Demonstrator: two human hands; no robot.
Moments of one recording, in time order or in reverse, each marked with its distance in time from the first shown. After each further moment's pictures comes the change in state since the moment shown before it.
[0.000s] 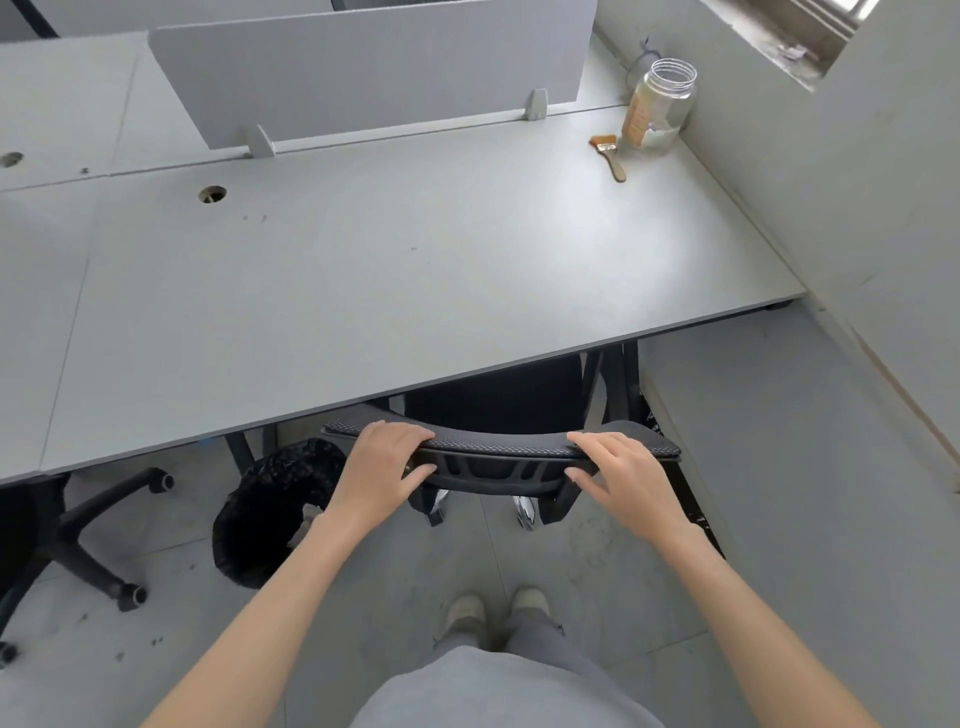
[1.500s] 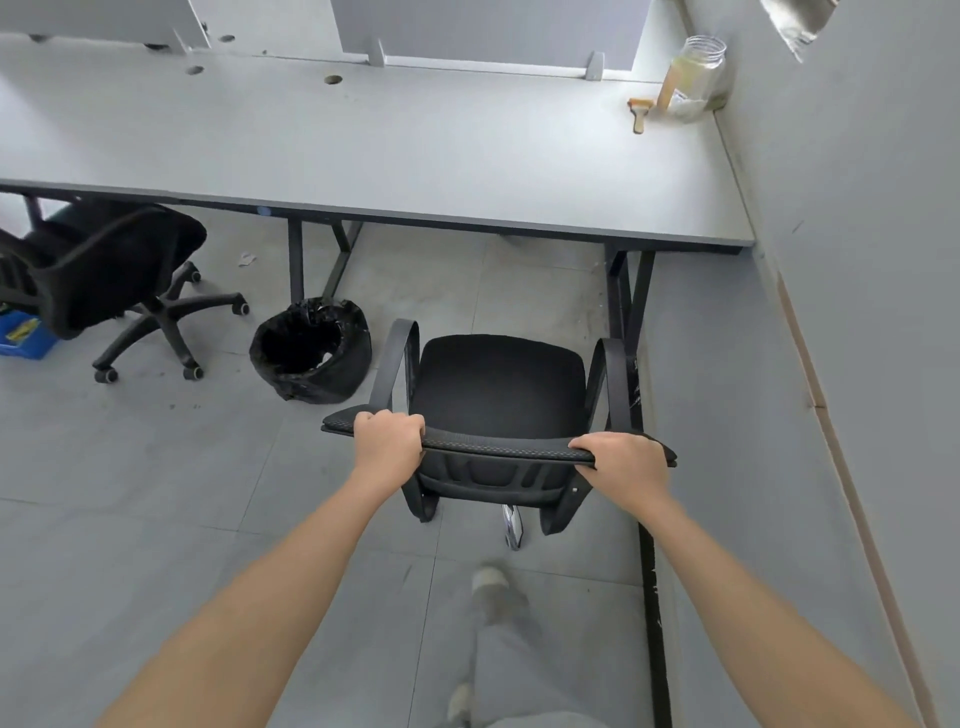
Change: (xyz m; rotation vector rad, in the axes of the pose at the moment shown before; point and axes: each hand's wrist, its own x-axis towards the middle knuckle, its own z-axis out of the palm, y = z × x) left_hand -0.211 0.349 0.125 0.356 -0.160 -0.637; right_hand -0.287 0.145 -0.102 -0.045 -0.340 -0.164
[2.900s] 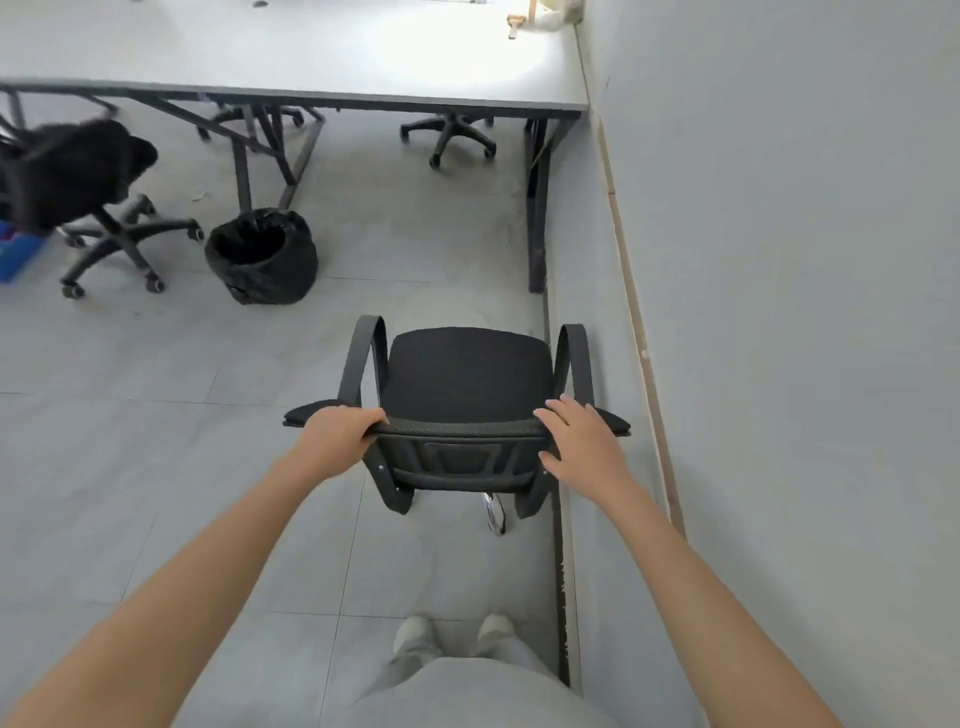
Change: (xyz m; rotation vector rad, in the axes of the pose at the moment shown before) left_hand -0.440 0.158 0.044 -0.112 -0.132 0.241; right_hand -0.484 0.049 0.040 0.072 -0.102 0.020
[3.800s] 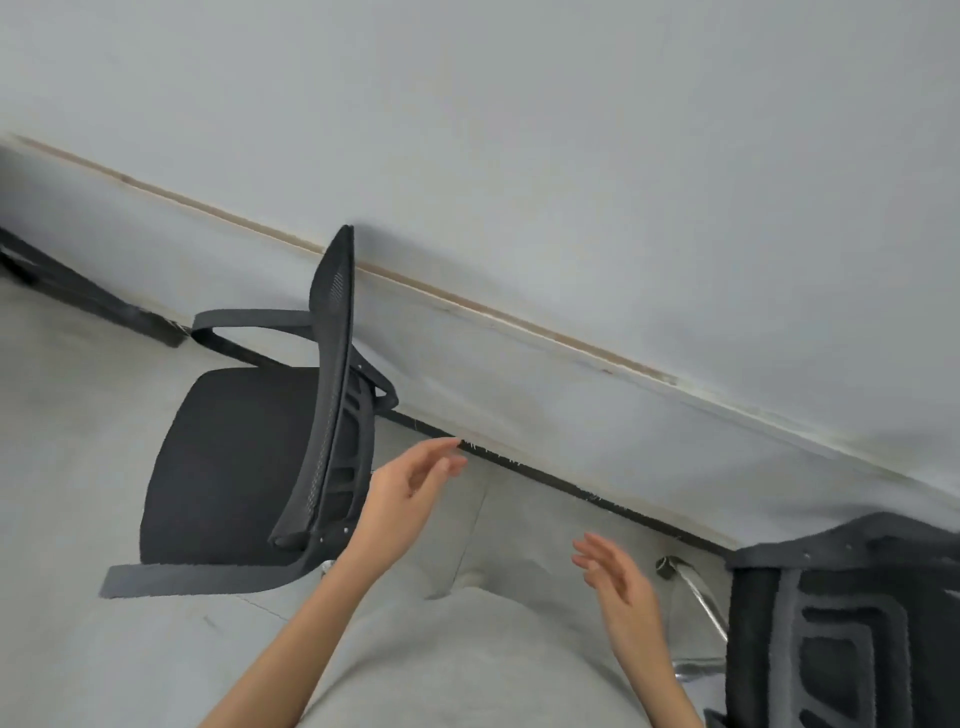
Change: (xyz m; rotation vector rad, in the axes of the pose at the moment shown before) left_hand -0.071 0.065 0.001 -0.758 -0.604 0.835; right_hand -0.213 -0.314 0.160 1.283 1.176 1.433
